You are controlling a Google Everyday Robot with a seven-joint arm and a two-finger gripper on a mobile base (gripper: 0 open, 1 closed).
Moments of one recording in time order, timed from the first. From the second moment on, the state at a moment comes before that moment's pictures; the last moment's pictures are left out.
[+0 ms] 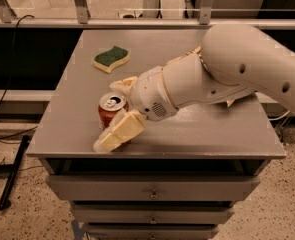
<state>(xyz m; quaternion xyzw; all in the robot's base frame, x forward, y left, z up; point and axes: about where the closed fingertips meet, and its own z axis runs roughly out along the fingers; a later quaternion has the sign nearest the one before) 0.446 0.079 0.902 -0.60 0.63 0.34 0.37</state>
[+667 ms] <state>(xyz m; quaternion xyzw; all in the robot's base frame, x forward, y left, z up) 0.462 0.080 0.888 -0.57 0.64 0.35 0.39</state>
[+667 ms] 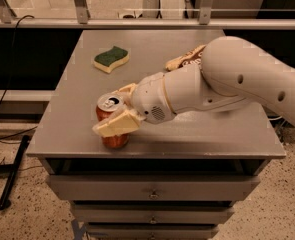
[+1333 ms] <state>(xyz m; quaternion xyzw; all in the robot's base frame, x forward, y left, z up) 0.504 -0.001 0.946 -0.55 0.65 0.28 0.45</state>
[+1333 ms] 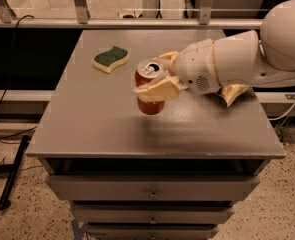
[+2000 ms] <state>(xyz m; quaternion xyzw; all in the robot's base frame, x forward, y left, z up) 0.532 -0.008 0.948 -0.53 0.65 0.25 0.49</state>
